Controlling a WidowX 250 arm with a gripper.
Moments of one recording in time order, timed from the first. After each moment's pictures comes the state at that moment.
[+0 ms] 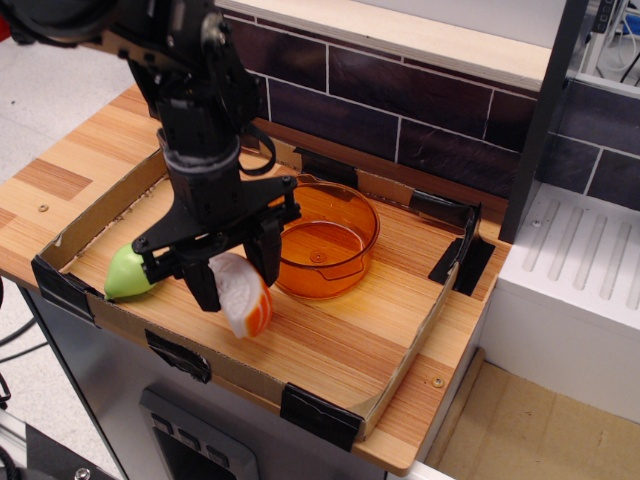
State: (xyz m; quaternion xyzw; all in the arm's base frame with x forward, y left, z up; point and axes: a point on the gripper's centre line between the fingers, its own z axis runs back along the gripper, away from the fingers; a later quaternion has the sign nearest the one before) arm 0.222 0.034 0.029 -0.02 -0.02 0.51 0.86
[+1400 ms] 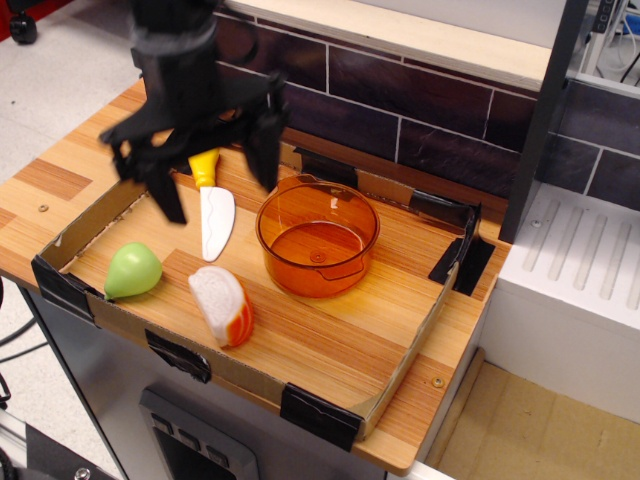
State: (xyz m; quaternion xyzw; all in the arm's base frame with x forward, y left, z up) arm 0.237 0.037 0.106 -0.03 -0.03 0.47 0.88
